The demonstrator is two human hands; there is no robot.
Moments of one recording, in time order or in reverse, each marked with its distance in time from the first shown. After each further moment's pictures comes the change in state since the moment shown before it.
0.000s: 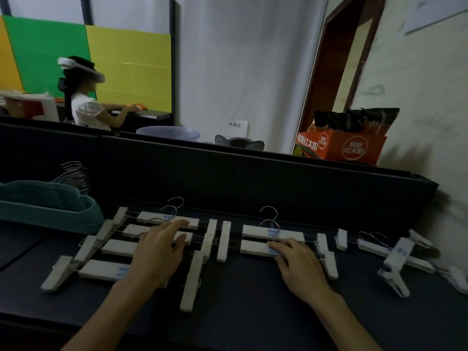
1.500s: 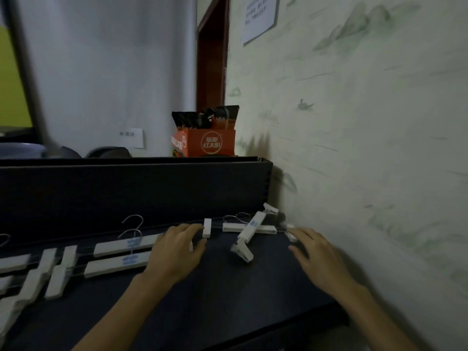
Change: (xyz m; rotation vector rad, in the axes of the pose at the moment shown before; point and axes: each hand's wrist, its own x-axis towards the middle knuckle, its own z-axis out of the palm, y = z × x) left_hand -0.013 0.260 0.126 -0.058 -0.232 0.486; right_hand -0.160 0.203 -0.159 -0.151 0.229 0.355
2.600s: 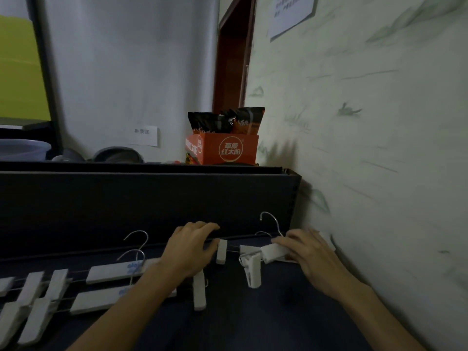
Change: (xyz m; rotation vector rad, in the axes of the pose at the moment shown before) left_hand 0.086 -0.035 0.023 0.039 -0.063 0.071; right_hand 0.101 0.007 0.054 -0.069 -0.005 -0.414
